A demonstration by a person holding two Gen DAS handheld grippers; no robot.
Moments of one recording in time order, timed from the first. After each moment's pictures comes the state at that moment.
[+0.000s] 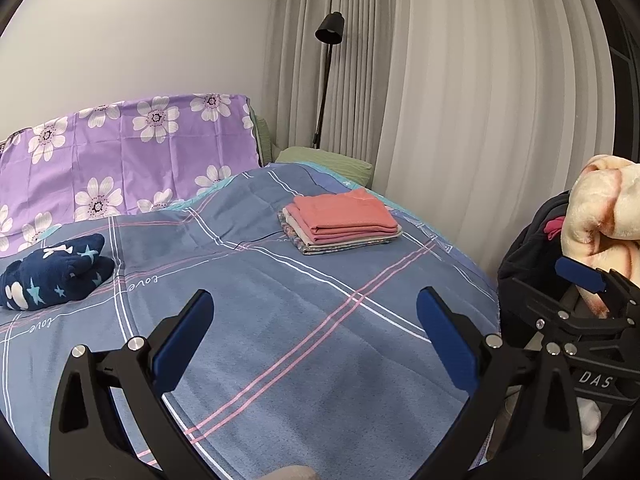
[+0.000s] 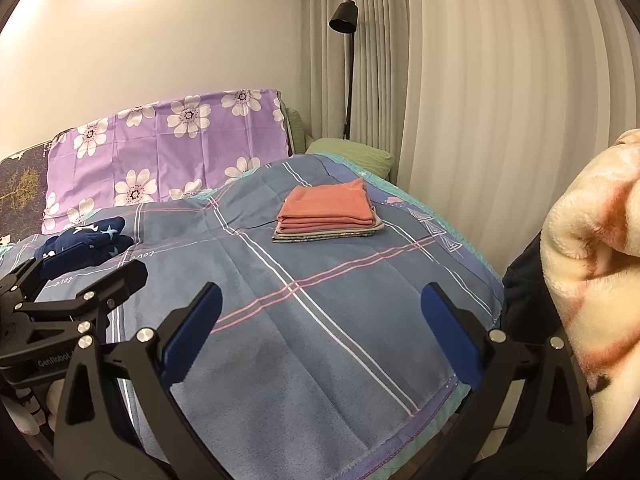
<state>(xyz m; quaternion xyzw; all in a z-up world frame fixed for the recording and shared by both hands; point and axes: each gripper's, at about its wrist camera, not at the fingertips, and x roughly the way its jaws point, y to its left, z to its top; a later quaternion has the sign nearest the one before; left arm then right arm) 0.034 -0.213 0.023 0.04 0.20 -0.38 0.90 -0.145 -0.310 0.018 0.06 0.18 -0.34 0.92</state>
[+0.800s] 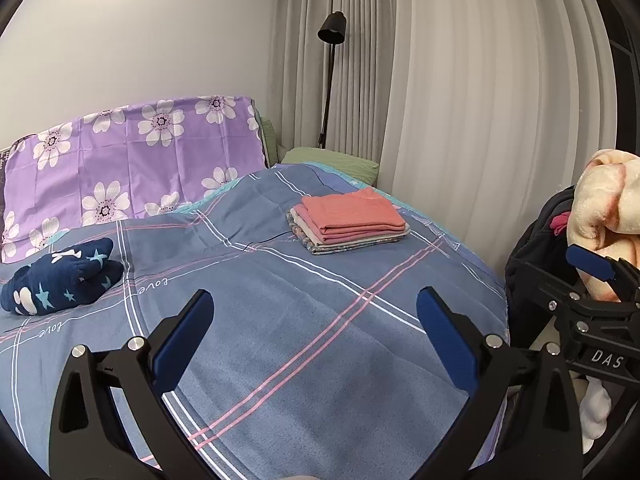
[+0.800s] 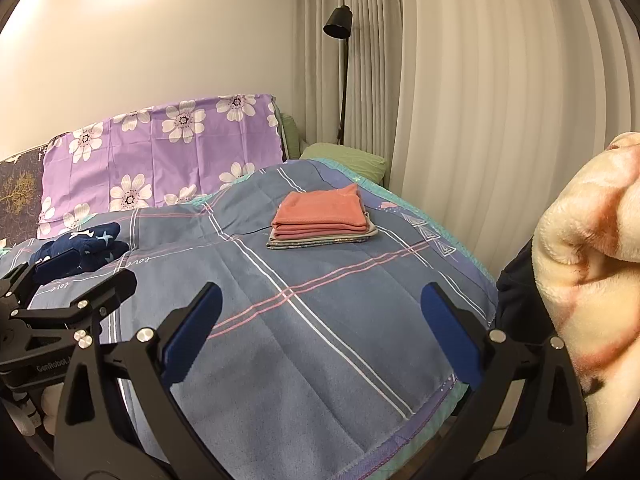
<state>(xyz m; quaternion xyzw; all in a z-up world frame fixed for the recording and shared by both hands) 0.035 -0.209 0.026 0.05 0.20 -0.37 0.91 -0.151 -0.307 0.020 0.06 0.17 -0.35 0.92</state>
